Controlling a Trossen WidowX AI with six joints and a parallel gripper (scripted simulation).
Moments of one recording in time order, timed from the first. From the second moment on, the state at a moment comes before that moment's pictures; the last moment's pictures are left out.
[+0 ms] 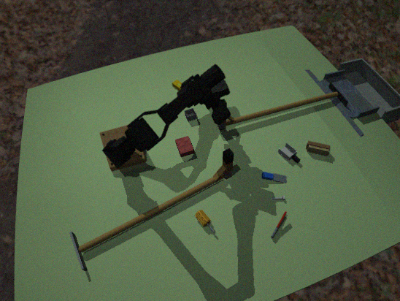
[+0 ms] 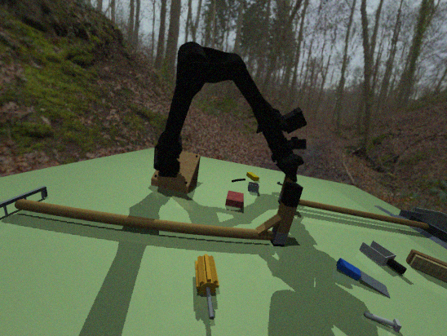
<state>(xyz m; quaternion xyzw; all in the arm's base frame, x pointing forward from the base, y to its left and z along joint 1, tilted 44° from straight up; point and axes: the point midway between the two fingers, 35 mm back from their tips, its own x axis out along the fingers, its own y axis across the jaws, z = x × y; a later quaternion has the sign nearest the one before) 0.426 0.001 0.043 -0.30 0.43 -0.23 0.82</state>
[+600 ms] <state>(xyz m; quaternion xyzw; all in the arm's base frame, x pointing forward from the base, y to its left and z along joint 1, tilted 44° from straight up) 0.408 0.002 0.042 -0.30 0.43 -0.22 0.82</state>
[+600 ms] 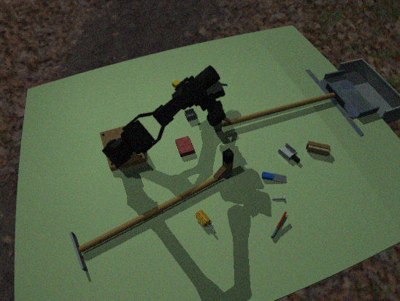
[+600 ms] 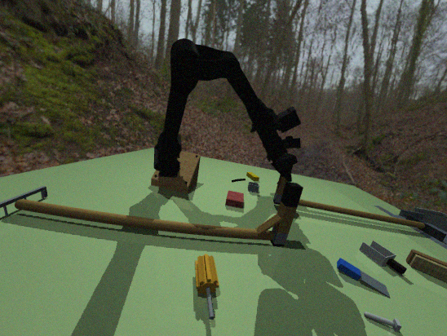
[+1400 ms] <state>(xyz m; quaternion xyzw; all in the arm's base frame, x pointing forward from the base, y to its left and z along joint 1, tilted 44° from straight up) 0.383 0.003 0.040 -0.30 0.43 -0.22 0.82</state>
